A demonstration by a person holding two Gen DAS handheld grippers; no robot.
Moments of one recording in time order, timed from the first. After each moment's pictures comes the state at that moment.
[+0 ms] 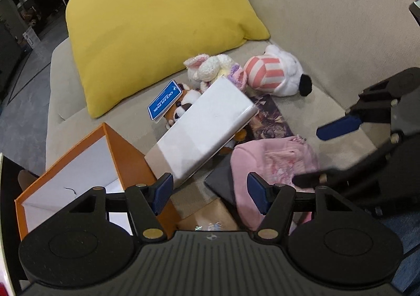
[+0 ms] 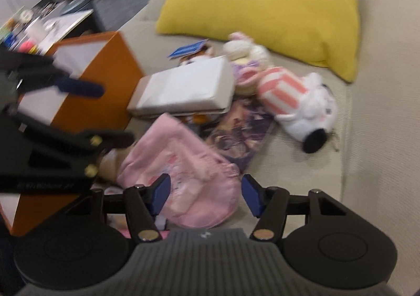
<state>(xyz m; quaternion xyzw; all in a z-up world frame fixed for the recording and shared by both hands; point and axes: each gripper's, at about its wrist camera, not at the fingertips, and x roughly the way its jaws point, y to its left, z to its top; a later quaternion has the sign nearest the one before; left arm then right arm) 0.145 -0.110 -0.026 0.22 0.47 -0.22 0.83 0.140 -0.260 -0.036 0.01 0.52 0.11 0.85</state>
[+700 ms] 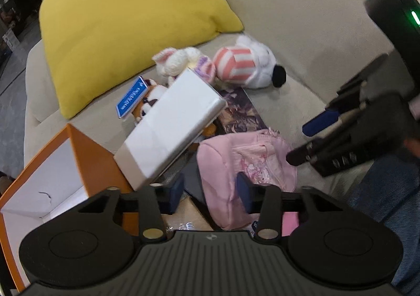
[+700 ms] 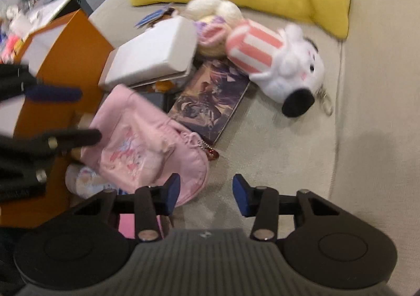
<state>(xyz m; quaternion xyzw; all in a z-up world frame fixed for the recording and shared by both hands) 0.140 -0.132 -0.038 0.22 0.49 -0.26 0.80 0.159 -0.309 -0.065 0.06 0.58 0.09 0.81</state>
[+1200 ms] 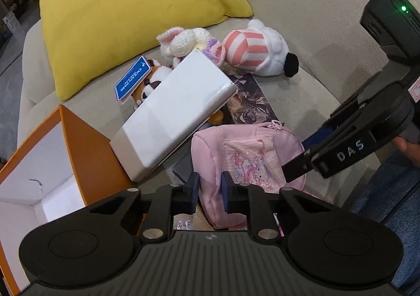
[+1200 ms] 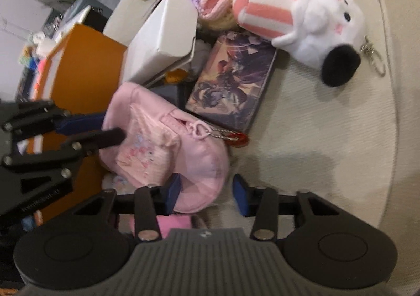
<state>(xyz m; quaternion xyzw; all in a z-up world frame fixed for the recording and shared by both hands) 0.154 -0.123 -0.052 0.20 0.52 -0.25 0.80 0.176 -0.327 -0.099 0.20 0.61 0.17 0.75</state>
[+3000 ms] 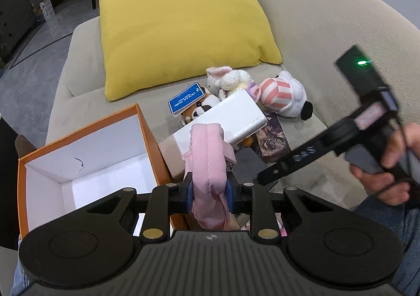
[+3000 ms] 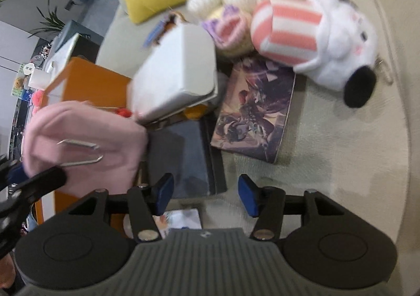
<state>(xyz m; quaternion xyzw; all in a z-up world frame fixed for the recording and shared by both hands) 0.136 -0.065 0.006 0.11 0.47 -0.20 0.85 0.201 -0.308 -0.095 0.24 0.60 0.11 0.76</state>
